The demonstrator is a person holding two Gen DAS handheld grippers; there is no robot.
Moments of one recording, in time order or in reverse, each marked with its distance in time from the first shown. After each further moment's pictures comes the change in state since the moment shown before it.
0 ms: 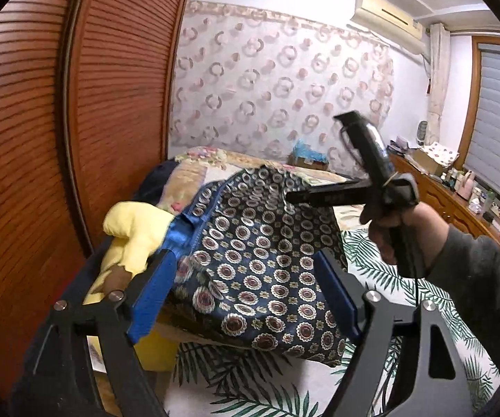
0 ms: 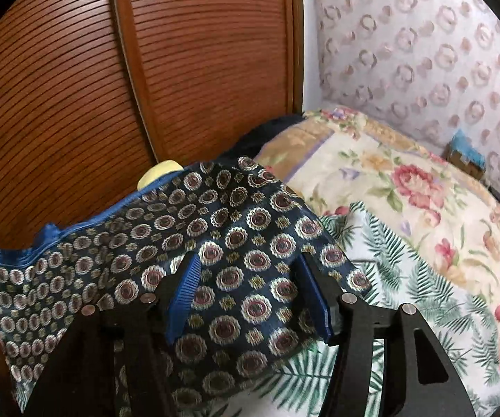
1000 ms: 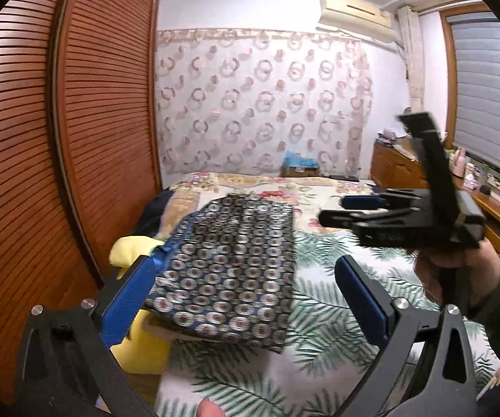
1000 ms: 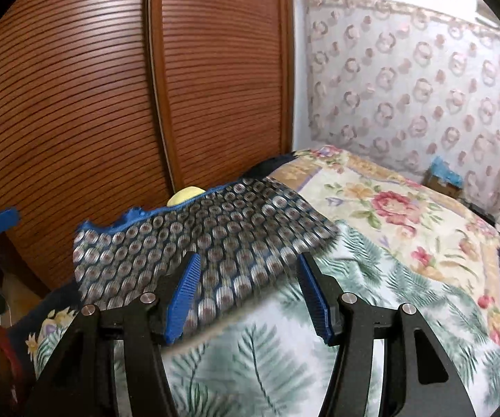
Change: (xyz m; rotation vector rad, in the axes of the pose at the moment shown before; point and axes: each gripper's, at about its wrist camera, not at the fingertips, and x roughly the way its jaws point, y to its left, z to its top) left arm -0.065 -0.070 0.008 0.144 -0.061 -0.004; right arm -0.177 0.057 -0.112 0.015 -0.213 -0.077
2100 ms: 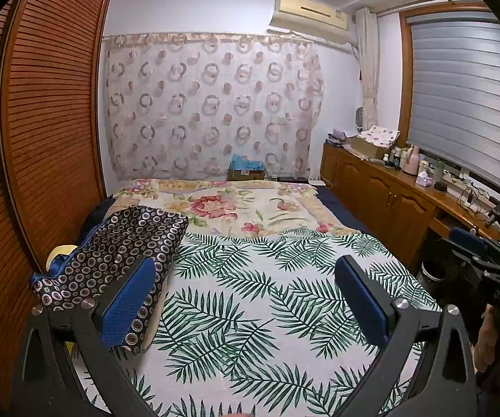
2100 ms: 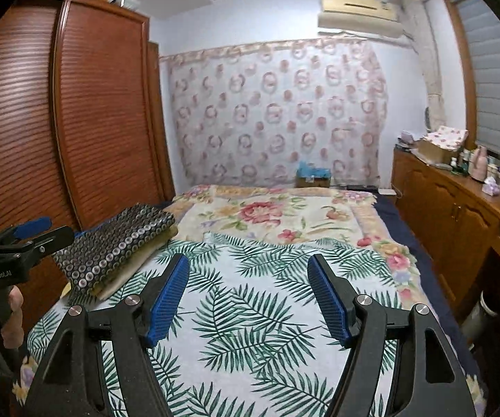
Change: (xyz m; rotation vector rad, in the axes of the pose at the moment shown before) left arm -0.022 -0.131 0.018 0.028 -0.011 -0.166; right arm -0.224 0.039 -0.124 0.276 -0.221 -0.437
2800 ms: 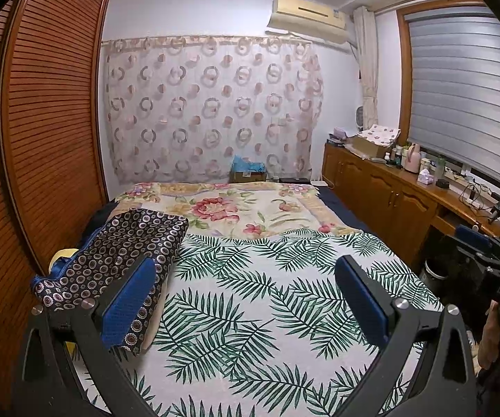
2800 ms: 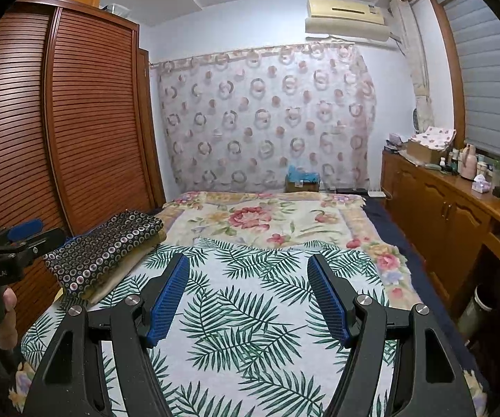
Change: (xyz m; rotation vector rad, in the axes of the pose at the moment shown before) left arm -0.001 -0.004 0.000 0.014 -0.008 0.008; right arm 0.004 0.003 -0.015 0.017 -0.017 -0.021
